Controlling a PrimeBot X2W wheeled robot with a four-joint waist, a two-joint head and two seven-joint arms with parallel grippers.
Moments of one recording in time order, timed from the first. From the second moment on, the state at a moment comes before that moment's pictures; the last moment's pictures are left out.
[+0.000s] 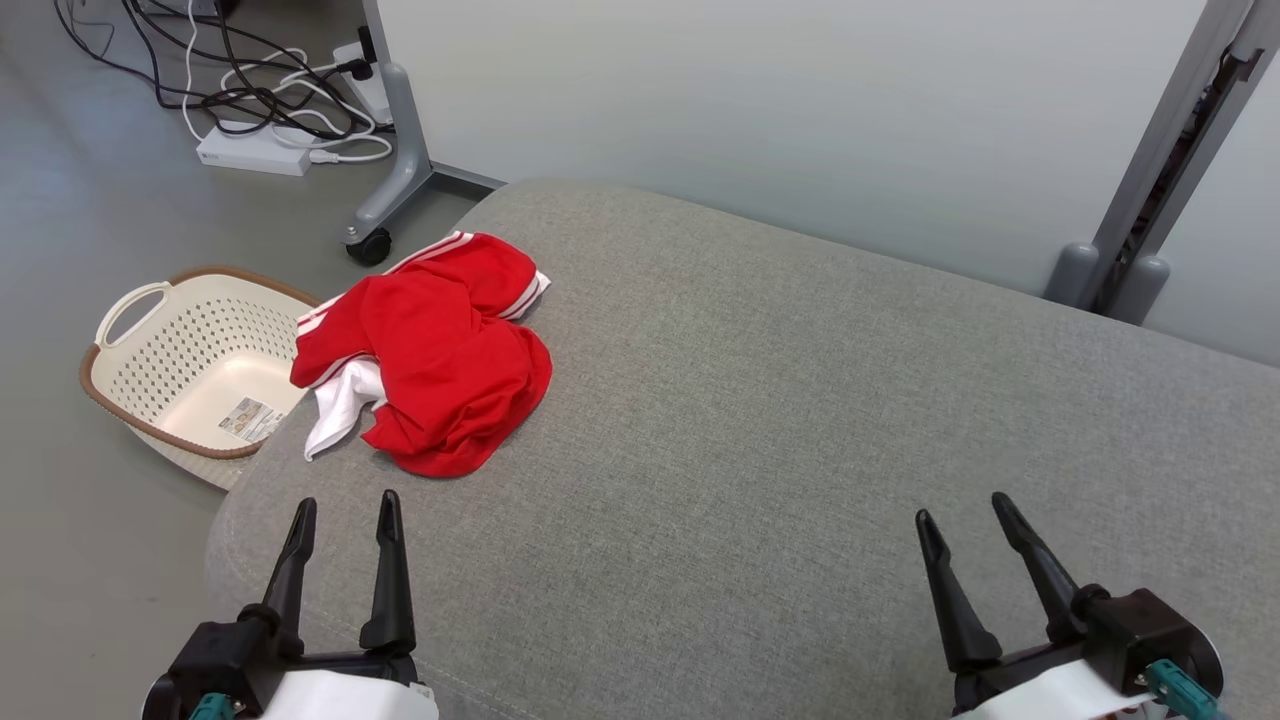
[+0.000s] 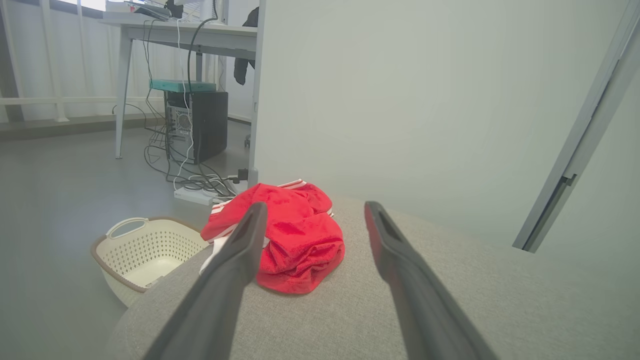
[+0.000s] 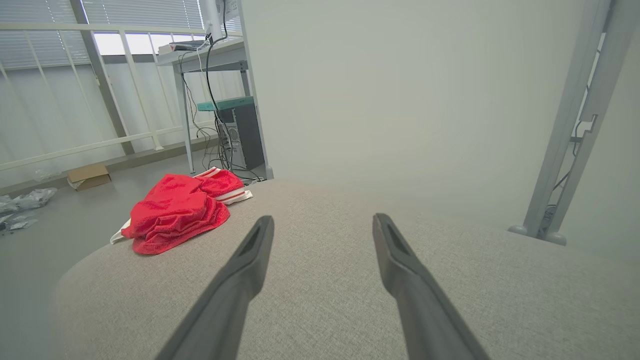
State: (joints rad) left arm 0.06 0.05 -0.09 0.07 -0.29 0.04 -0.26; right arm 0.01 -0.11 0.22 0.14 0.24 0.13 -0.26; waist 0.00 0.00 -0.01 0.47
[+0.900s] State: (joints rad) left arm -0.26 0.05 -0.09 0.10 -0.52 0.19 -0.26; right arm -0.18 -0.37 0.24 0.04 0.23 0.13 -0.26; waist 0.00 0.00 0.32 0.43
